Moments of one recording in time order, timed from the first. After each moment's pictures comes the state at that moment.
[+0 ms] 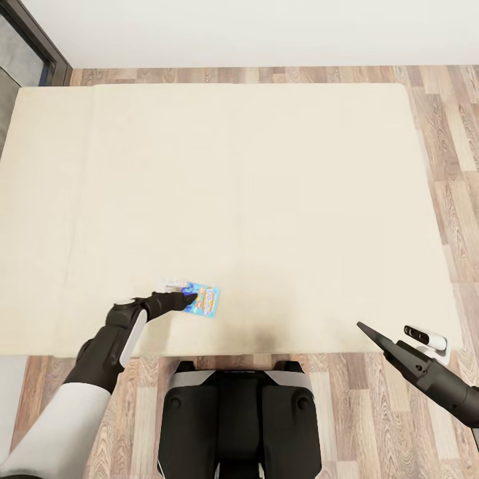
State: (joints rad) left arm -0.73 0.05 -0.04 -1.10 0.10 0.62 -0.29; right arm -0.19 -0.18 -0.49 -1.57 -0.67 0.76 1.35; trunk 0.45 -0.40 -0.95
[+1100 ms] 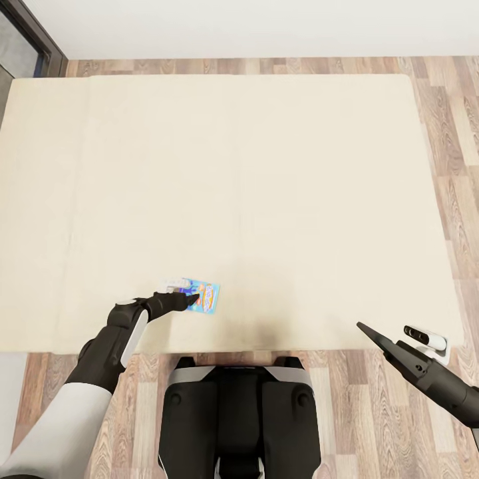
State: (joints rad) left arm -0.73 0.05 -0.04 -1.10 0.09 0.61 -0.30; right arm -0.19 -0.18 -0.49 -1.57 -0.67 0.76 1.35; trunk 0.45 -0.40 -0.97
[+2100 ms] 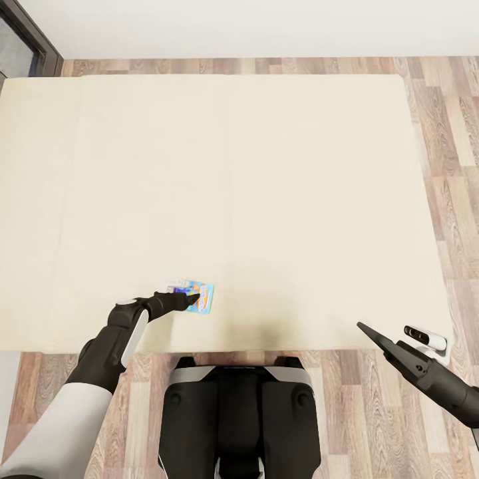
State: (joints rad) left arm -0.73 0.05 -0.05 -1.10 0.10 0.61 -0.30; right arm -0.19 -0.18 -0.49 -1.56 -0.67 0.76 1.35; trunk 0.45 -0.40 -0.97
